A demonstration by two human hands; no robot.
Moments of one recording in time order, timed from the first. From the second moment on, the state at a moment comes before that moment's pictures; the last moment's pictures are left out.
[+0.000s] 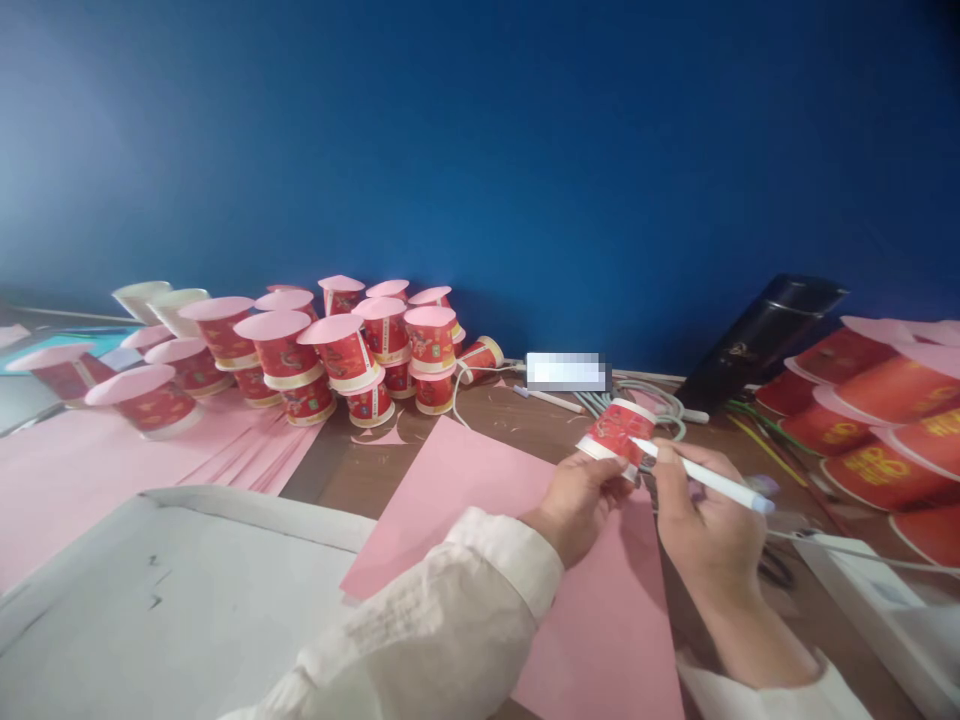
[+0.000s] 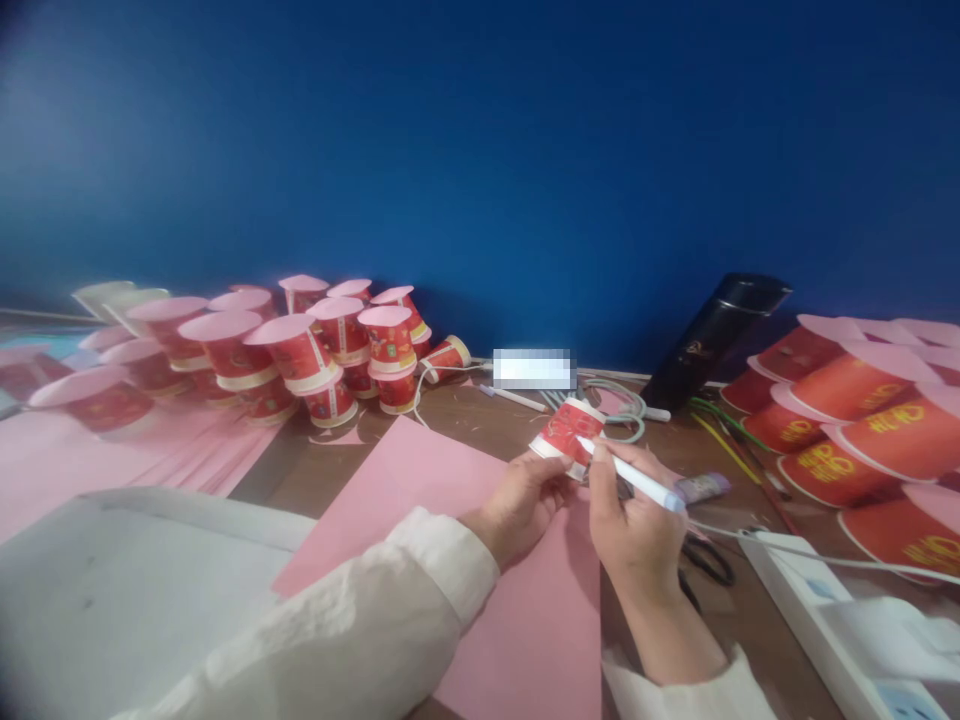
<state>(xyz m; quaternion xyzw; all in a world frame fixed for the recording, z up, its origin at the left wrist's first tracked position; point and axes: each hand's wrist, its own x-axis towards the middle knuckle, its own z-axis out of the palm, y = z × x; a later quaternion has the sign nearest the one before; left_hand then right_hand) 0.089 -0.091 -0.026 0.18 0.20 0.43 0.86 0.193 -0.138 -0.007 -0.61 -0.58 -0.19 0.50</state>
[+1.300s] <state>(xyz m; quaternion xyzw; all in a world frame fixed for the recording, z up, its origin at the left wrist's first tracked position) 0.088 -0.092 -0.025 0.20 0.19 0.42 0.86 0.193 -0.138 -0.009 -0.61 -0.58 -0.21 0.50</state>
